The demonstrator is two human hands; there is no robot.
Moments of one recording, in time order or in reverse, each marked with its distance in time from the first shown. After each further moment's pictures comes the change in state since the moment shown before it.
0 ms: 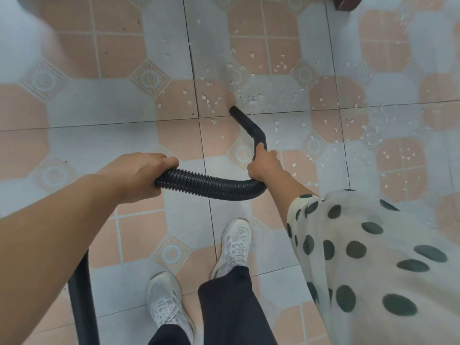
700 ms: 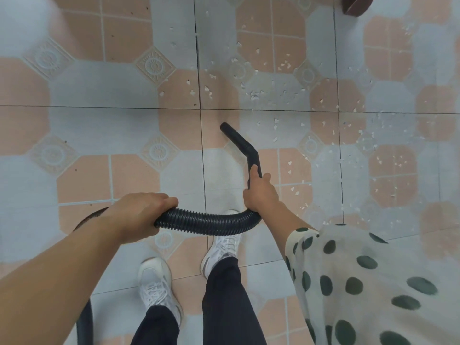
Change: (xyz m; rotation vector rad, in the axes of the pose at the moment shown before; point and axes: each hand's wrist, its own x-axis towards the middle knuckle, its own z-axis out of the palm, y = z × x) left_hand -0.053 0.041 0.060 -0.083 -0.171 -0.005; right_hand -0.050 0.040 0.041 -0.187 -0.040 -0.072
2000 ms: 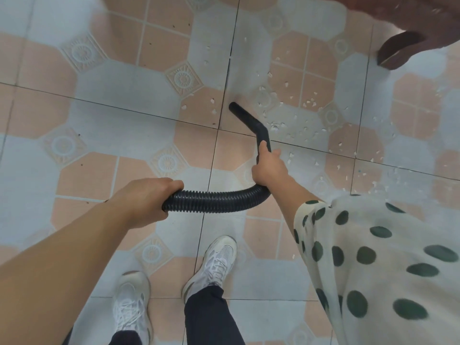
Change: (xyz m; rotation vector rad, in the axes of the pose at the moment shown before) left_hand 0.040 -0.021 -0.030 -0.190 0.166 -0.205; right_hand 0.087 -0.067 -0.093 -0.134 0.113 -0.135
